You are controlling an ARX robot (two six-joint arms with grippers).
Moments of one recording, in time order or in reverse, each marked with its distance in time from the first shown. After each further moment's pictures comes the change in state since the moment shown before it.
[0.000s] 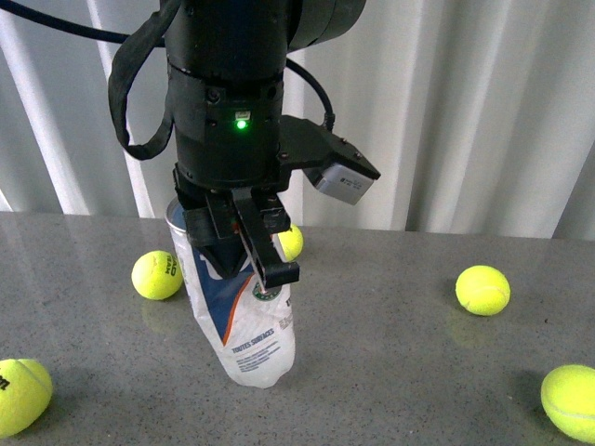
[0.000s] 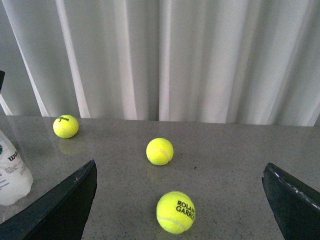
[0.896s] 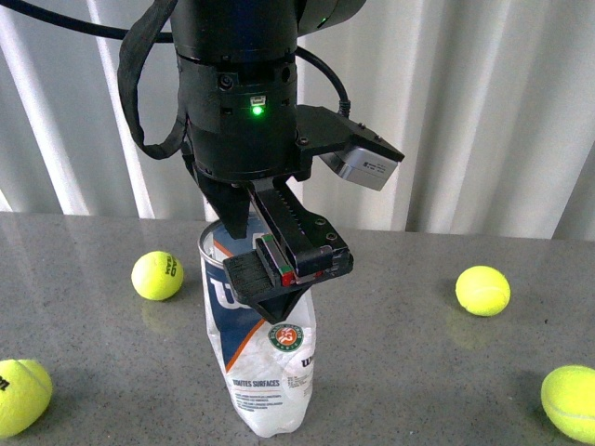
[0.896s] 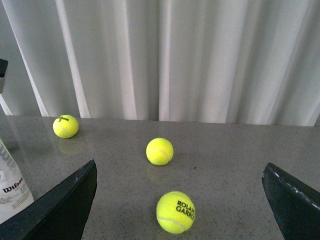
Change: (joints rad) left arm -0.006 -0.022 0.013 0.014 0.109 -0.037; right arm 0.000 0.000 0.000 0.000 0.000 0.000
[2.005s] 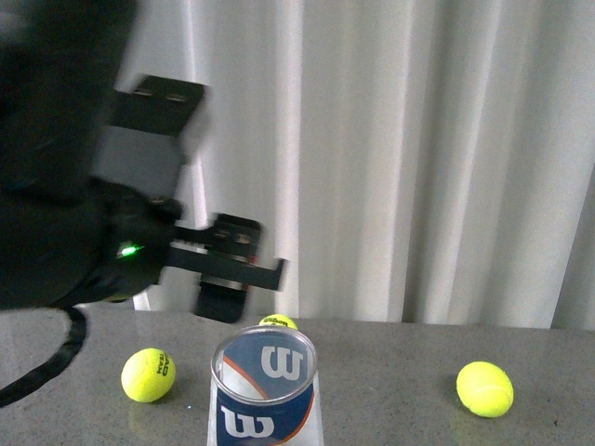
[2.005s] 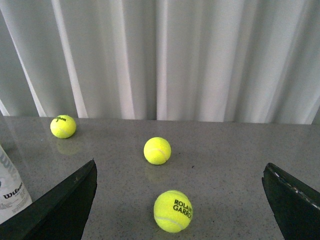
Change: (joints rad) left arm 0.071 -0.558 -0.987 1.435 -0.290 -0.602; right arm 0.000 0.000 0.000 0.000 0.002 0.000
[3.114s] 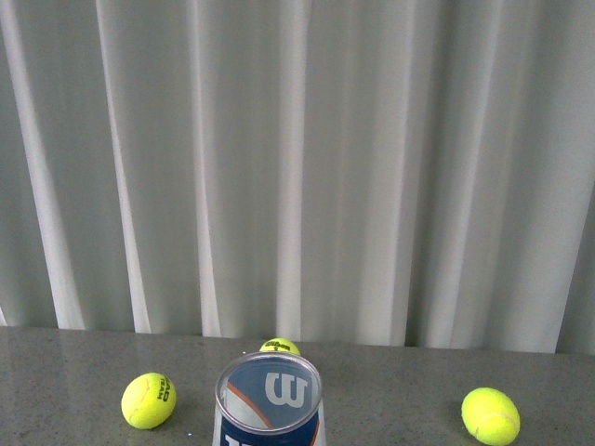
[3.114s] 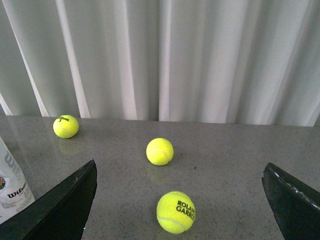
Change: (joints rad) left arm 0.441 -0.776 -0.782 0.312 0.391 -0.029; right arm 0.000 0.000 0.000 0.000 -0.002 0.000
